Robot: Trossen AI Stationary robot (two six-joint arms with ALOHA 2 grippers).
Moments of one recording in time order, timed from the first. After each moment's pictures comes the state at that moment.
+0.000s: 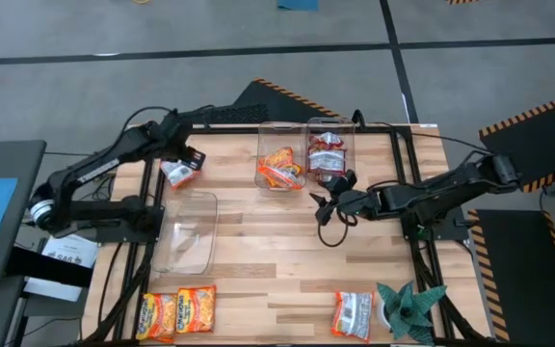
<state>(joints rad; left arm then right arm) 0.75 1.05 0.91 -0.90 -0.27 -0.32 0.11 1.29 0.61 0.11 0.65 0.44</state>
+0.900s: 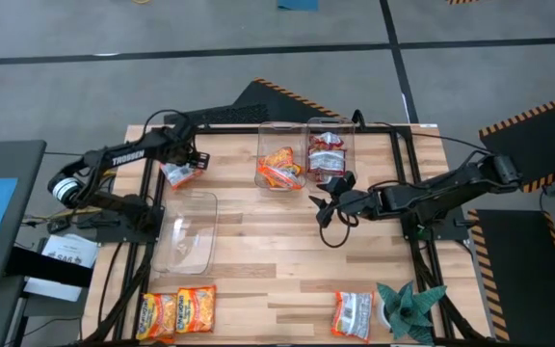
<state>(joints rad) 0.94 1.32 0.68 -0.53 -0.22 -0.38 0.12 1.27 0.61 0.11 0.60 0.45</state>
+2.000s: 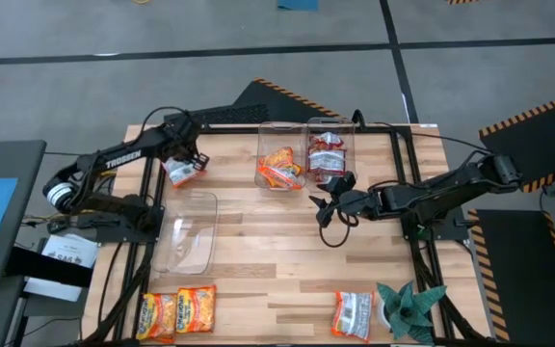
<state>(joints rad) 0.88 1.27 0.76 -0.62 -0.31 -0.13 0.12 1.27 0.61 0.11 0.60 0.47</state>
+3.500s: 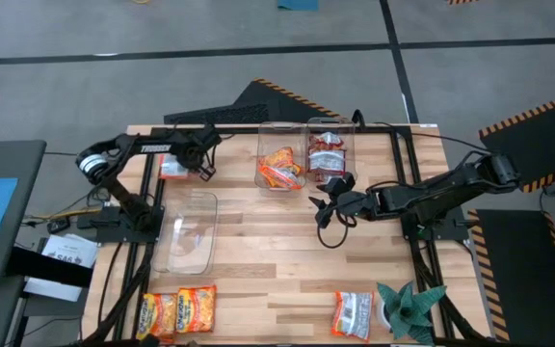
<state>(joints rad) 0.79 1.61 0.80 -0.62 -0.44 -0.13 0.12 1.30 0.61 0.10 0.60 0.47</state>
